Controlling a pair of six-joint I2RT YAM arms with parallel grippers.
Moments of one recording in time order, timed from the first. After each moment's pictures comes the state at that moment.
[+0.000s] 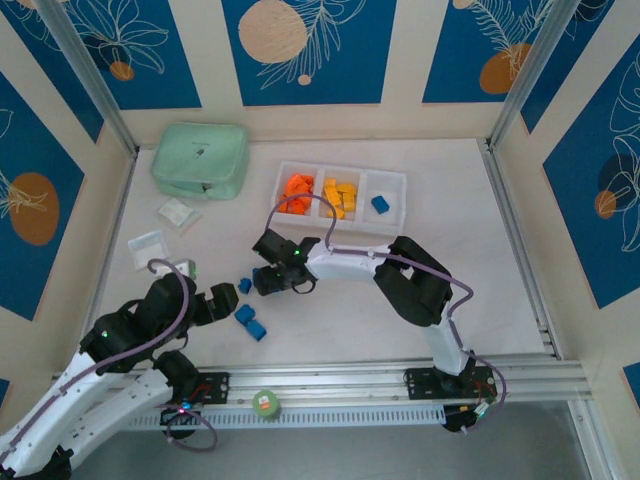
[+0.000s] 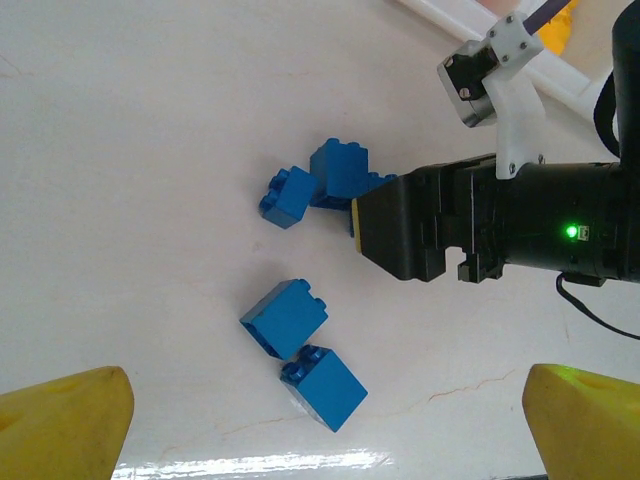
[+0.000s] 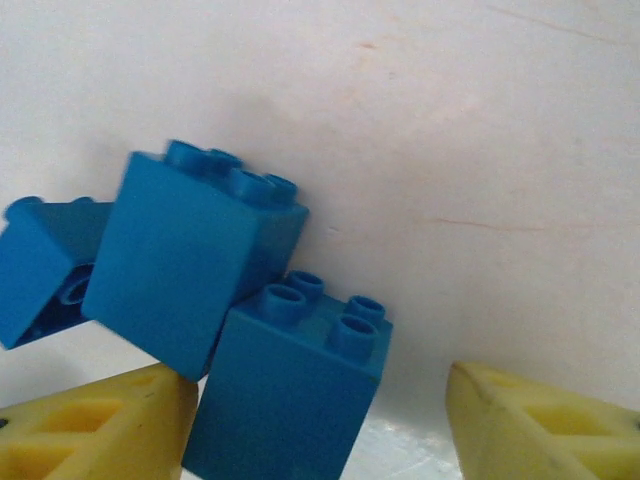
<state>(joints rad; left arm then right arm) -0.72 0.49 0.75 -1.10 -0.21 -0.89 1.02 2.07 1.45 -0.51 0.01 0.58</state>
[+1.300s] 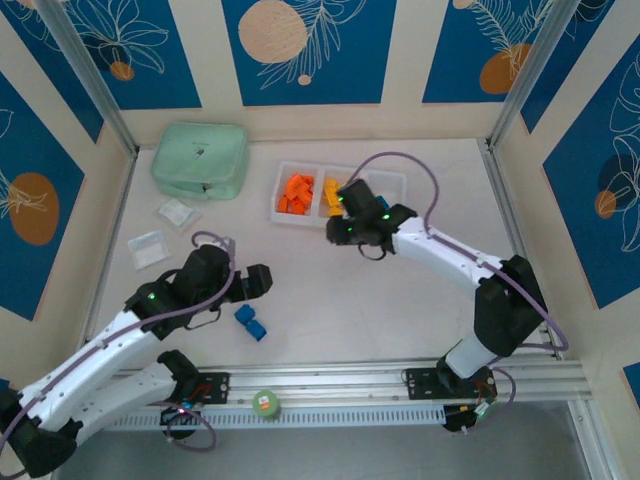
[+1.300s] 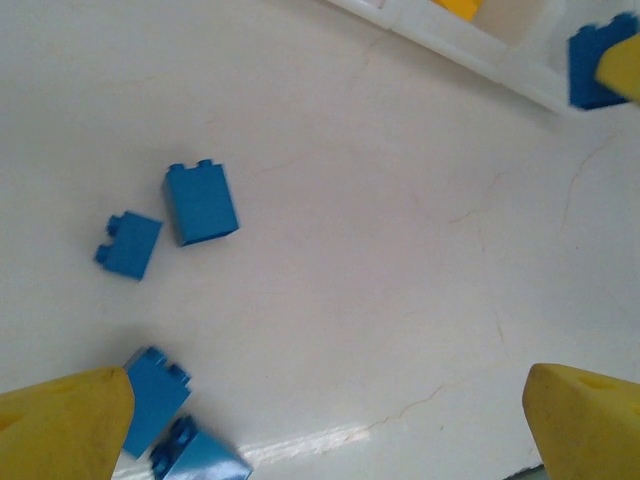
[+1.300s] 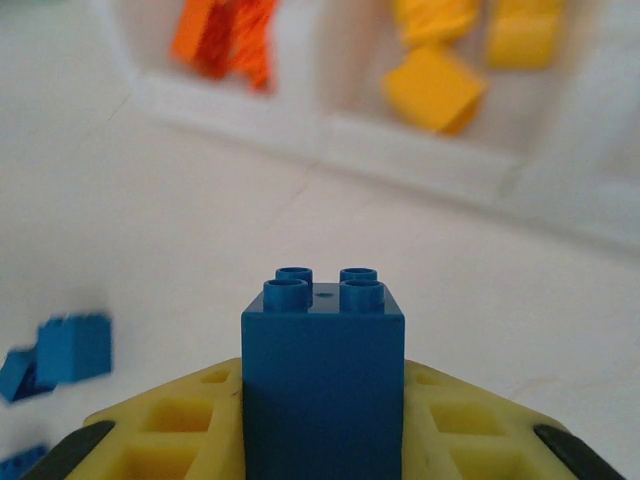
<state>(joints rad) -0.72 0.82 0.76 -0.74 -0.06 -0.81 0.61 1.55 1.20 -0.57 0.04 0.53</state>
